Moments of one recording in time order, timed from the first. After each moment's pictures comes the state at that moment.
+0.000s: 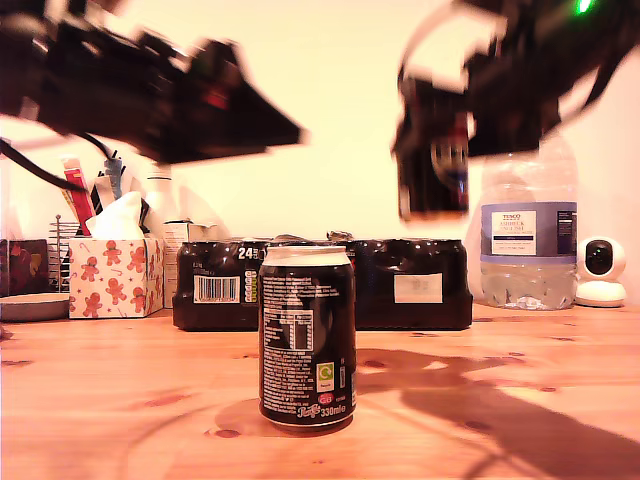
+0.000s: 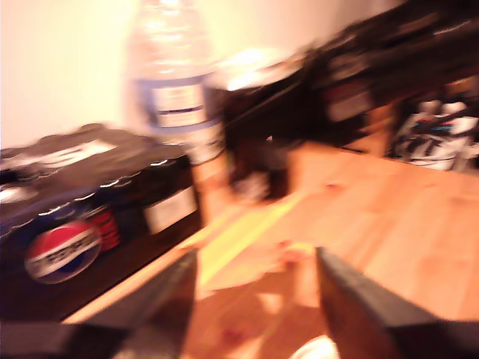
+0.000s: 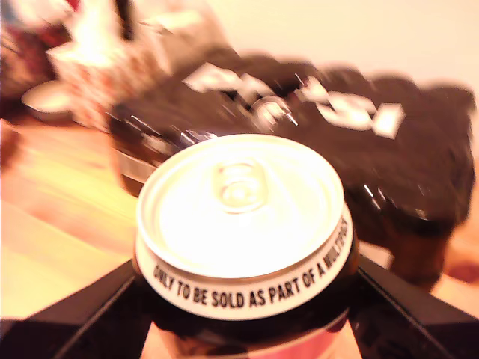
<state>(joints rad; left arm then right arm) -0.61 1.27 0.48 0.68 0.29 0.03 0.45 1.33 0.80 0.27 -0.07 -0.02</state>
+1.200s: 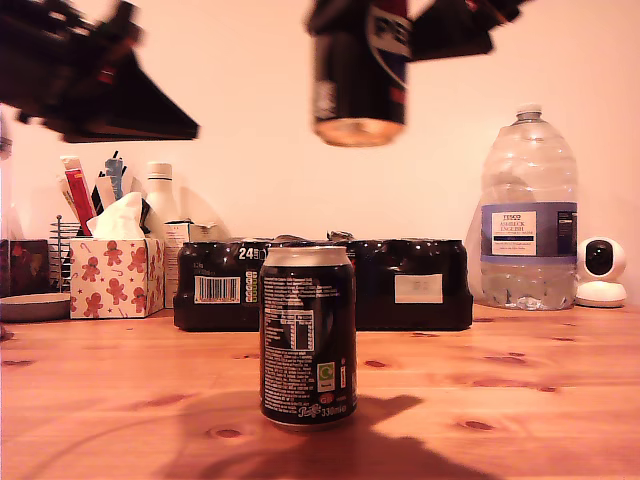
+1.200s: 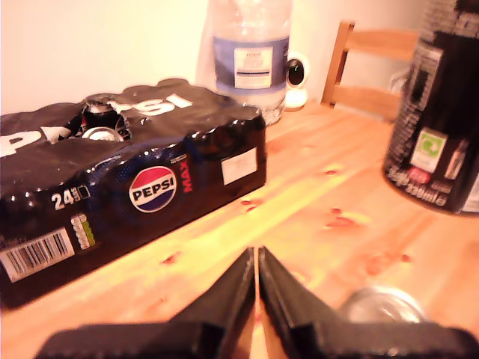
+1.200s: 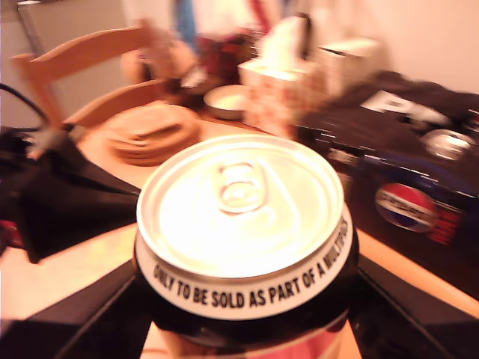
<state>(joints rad) -0.51 1.00 0.40 0.43 0.27 -0.02 0.76 1.11 0.80 0.04 -0.06 0.00</state>
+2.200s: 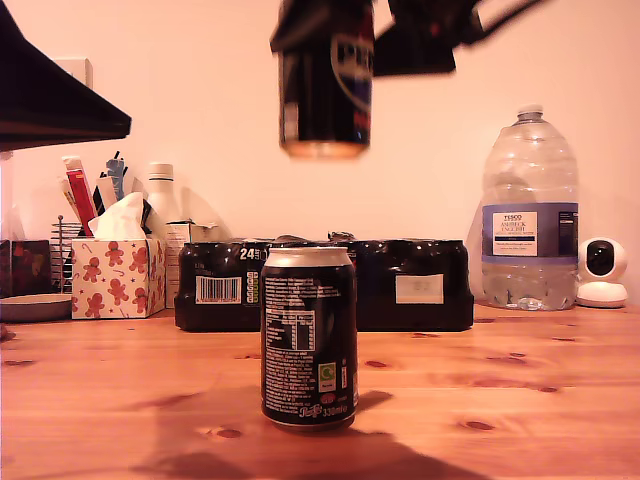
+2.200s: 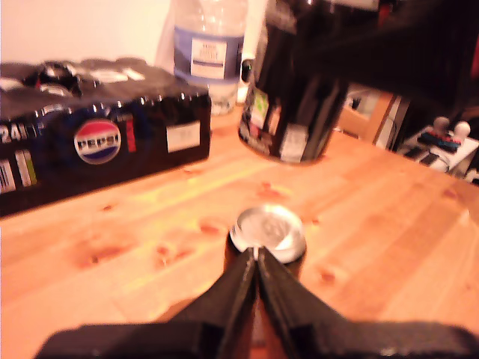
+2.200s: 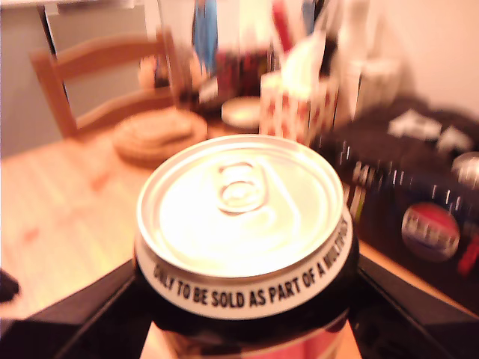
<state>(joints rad) -0.65 0.53 0.19 0.18 0.21 -0.16 0.78 1.21 0.70 0.29 -0.05 -0.05</state>
